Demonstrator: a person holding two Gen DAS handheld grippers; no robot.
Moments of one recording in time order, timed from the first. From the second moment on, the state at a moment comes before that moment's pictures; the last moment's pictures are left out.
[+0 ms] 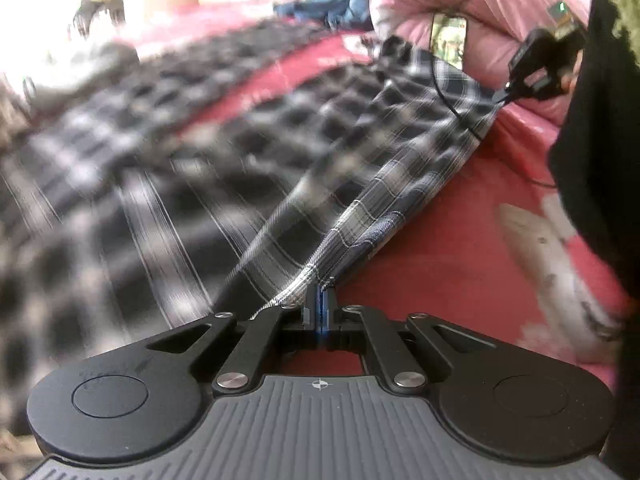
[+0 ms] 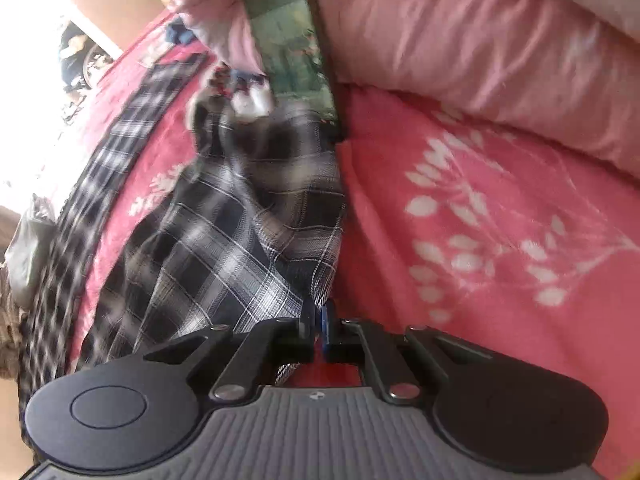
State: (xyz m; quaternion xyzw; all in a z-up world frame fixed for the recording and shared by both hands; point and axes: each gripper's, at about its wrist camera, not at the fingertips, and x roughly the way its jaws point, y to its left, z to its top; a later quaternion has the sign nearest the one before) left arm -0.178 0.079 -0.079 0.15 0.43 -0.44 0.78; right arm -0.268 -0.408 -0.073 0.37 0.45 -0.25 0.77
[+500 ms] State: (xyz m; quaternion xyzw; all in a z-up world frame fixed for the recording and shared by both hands) left arm -0.149 0.077 -0.101 0.11 0.53 -0.45 0.71; right arm -0.272 -0.441 -0.067 0.33 0.44 -0.29 0.78
